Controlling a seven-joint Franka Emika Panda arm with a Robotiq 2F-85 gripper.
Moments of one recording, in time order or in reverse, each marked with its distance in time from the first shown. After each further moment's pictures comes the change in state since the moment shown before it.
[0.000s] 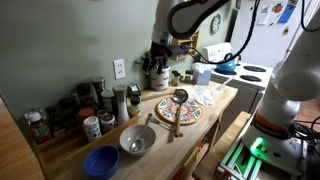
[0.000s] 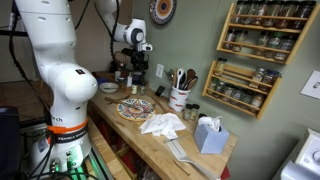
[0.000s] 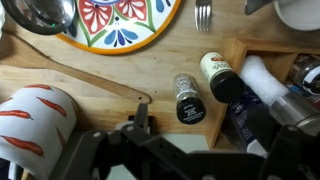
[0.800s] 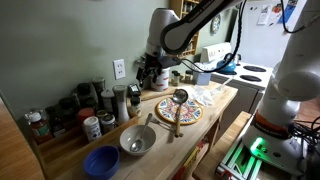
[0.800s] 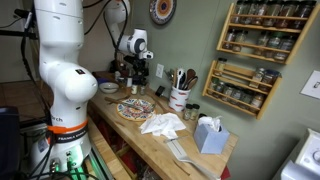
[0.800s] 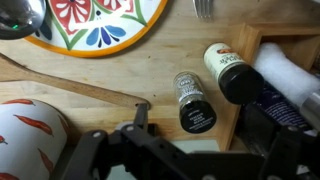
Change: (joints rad) arm 0.001 0.172 -0.004 0.037 -0.077 0.136 0.144
